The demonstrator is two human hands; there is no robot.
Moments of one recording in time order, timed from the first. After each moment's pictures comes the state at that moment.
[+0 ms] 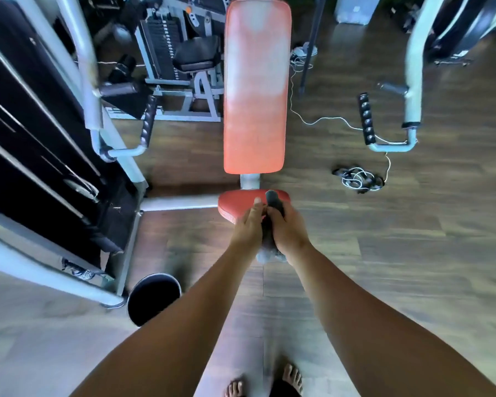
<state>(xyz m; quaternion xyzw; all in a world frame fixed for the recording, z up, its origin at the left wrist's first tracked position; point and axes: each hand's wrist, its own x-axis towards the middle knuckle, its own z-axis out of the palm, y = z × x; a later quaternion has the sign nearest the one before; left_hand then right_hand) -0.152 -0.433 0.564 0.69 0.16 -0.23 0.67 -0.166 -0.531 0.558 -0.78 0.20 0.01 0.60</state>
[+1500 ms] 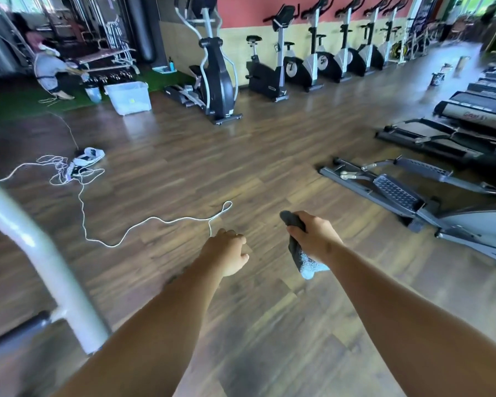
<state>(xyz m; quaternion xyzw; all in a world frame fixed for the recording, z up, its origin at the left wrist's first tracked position) 0.128 -1.313 0.608 0.85 -0.52 -0.11 0.02 -0.063 -1.448 0.668 -0.85 0.40 -0.13 0.33</state>
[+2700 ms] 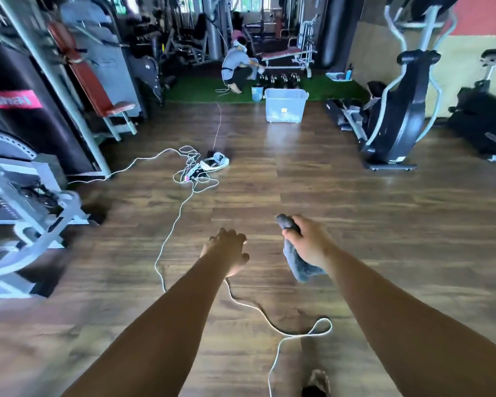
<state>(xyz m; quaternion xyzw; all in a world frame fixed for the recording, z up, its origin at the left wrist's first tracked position) 0.846 -1.650 0.593 0.97 -0.20 -0.11 0.02 0.797 -1.865 0.623 -0.93 0.07 0.00 0.36</state>
